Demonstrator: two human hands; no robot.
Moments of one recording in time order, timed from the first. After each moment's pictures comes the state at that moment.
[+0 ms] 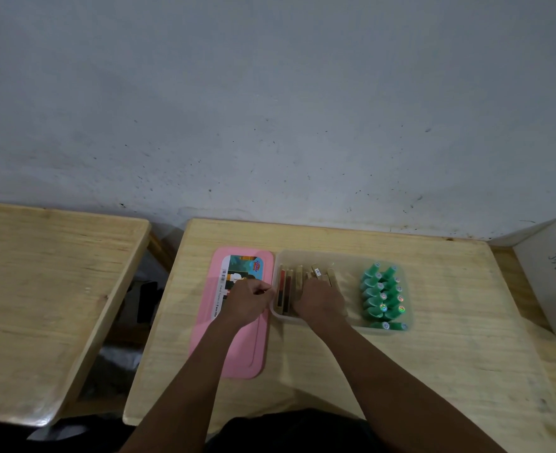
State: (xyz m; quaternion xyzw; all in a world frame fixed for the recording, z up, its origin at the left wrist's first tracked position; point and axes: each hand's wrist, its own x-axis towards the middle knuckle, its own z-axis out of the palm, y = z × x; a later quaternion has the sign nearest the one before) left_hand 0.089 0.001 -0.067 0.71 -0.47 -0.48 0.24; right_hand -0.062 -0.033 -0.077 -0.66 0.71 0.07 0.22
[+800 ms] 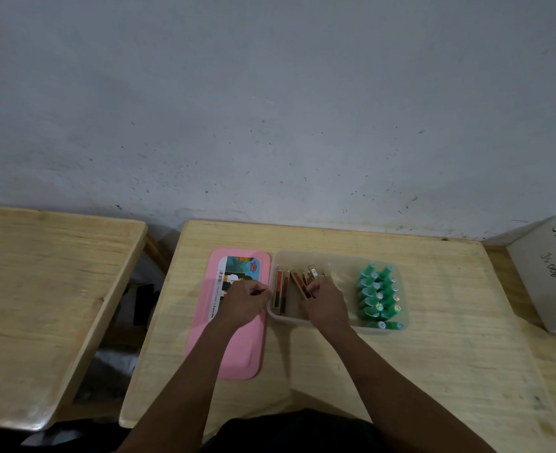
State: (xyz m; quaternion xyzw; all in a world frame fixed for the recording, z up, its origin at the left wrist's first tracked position) left_hand 0.089 0.003 -0.064 0.70 -0.46 -0.49 0.25; right_hand -0.081 -0.018 -0.078 -0.54 0.74 -0.15 0.38
